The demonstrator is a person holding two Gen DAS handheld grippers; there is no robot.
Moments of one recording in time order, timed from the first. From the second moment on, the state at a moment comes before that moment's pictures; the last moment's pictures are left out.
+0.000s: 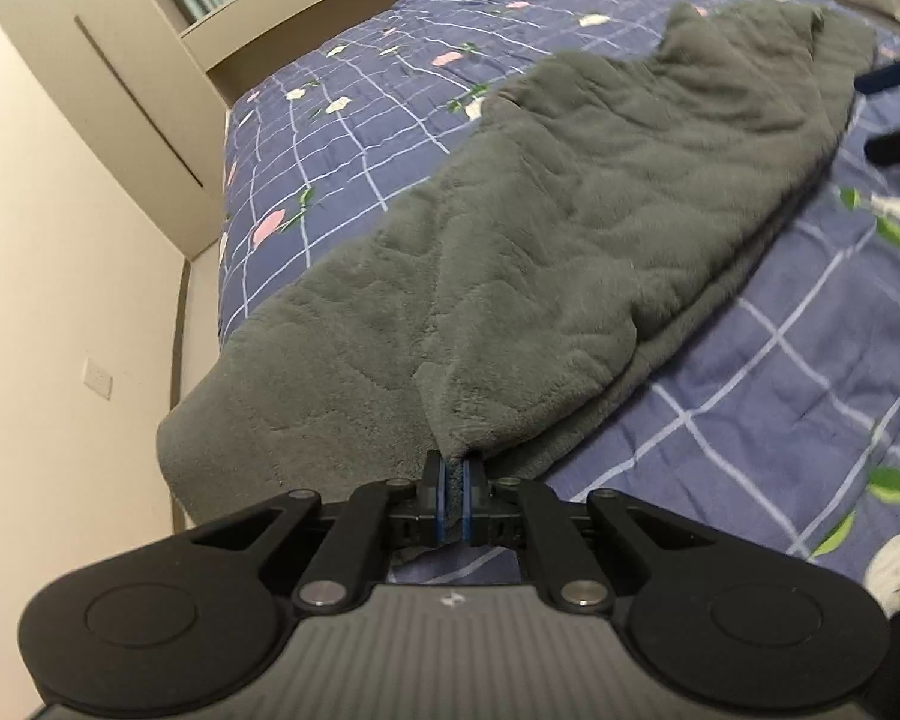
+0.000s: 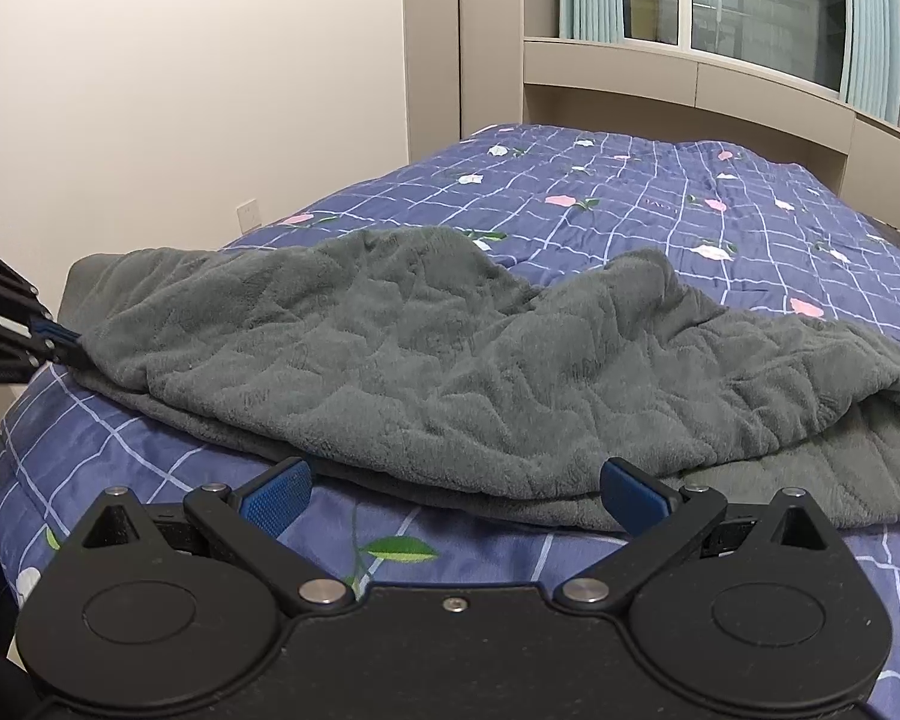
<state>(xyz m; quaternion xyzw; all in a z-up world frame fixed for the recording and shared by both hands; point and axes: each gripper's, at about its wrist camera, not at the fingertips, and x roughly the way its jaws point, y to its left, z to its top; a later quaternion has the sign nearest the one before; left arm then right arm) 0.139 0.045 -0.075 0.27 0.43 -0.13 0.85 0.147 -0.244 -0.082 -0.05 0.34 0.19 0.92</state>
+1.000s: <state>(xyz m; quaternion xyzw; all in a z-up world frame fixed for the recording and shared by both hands) 0.197 -0.183 -0.065 0.20 0.33 -0.26 0.89 0.286 -0.503 -0.086 0.12 0.35 -0.05 0.93</state>
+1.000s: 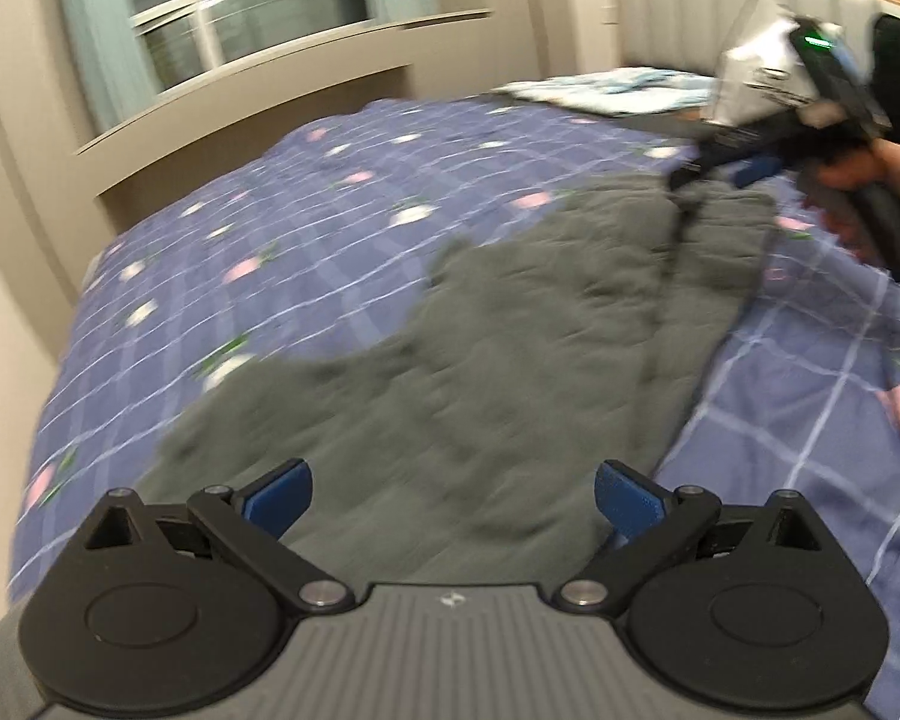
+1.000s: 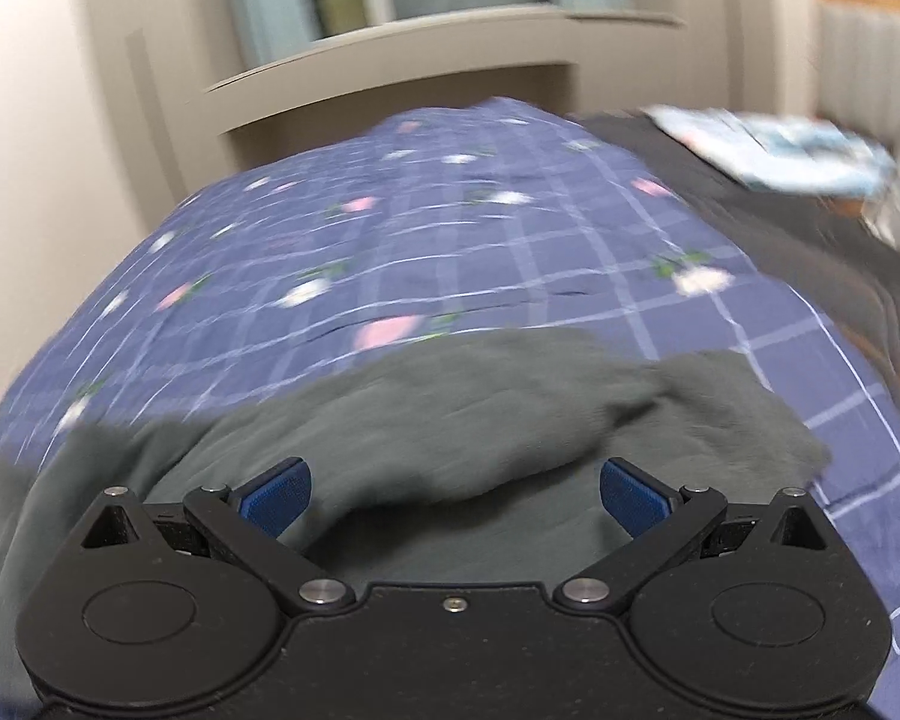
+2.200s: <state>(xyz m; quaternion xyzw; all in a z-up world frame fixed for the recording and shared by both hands) 0.199 -0.223 -0.068 0.20 0.36 -0.32 0.85 0.275 -0.600 -0.062 0.14 0.28 -0.13 0.94</state>
